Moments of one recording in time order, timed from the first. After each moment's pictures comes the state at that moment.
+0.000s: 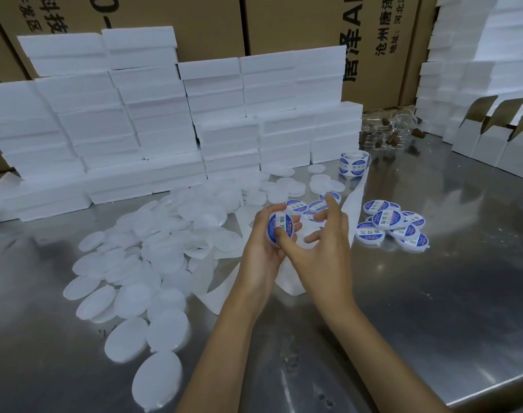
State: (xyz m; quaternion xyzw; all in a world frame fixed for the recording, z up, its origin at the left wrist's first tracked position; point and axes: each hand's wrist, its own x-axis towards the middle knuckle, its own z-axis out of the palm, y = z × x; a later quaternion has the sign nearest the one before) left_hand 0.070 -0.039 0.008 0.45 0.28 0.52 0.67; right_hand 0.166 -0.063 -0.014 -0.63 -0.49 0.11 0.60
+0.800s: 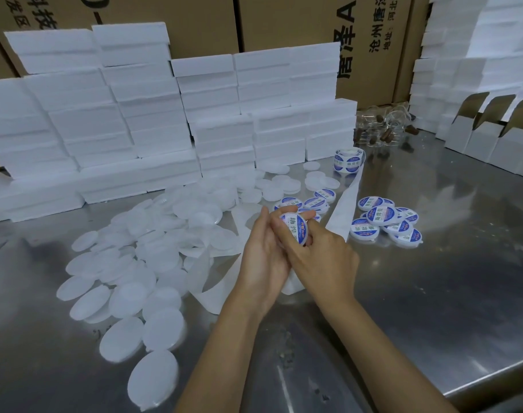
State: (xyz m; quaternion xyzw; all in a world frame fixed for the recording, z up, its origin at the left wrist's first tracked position) left_hand 0.080 -0.039 -0.002 0.38 0.20 0.47 0.78; right_hand 0.174 -0.062 -0.022 -0.75 -0.50 -0.02 0.44
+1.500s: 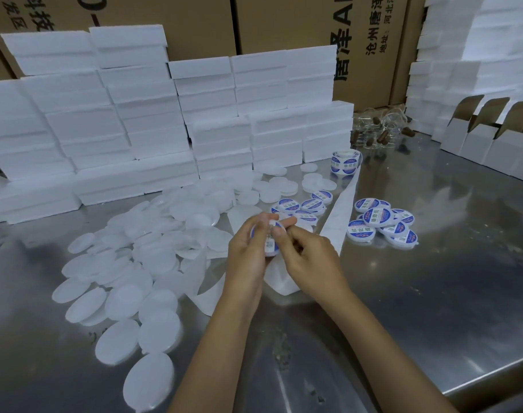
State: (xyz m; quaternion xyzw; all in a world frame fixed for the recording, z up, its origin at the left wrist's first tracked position) left_hand 0.072 -0.033 -0.010 0.50 0.34 0.54 0.59; right_hand 0.179 -0.056 -0.027 -0.60 -0.60 0.11 0.51
